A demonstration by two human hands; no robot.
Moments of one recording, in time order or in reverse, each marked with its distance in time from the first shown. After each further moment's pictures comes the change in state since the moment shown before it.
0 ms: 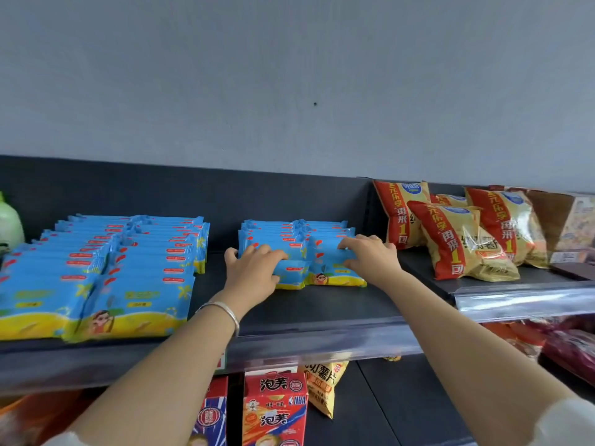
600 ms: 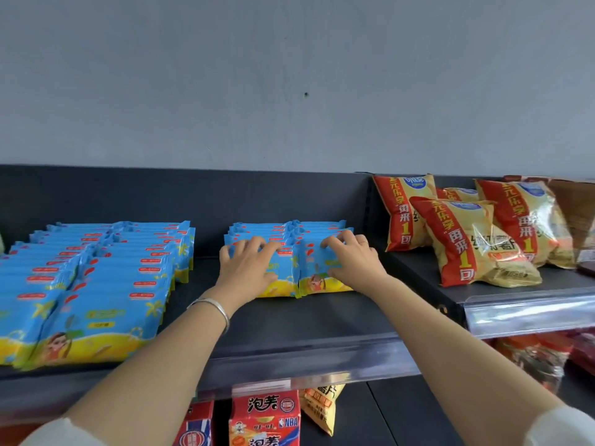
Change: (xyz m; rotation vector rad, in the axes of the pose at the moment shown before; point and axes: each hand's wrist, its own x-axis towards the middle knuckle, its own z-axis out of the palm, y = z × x) left_hand 0.043 -0.002 0.028 0.050 0.011 0.011; right_hand 0.031 0.008 0.033 0.058 0.012 -0.119
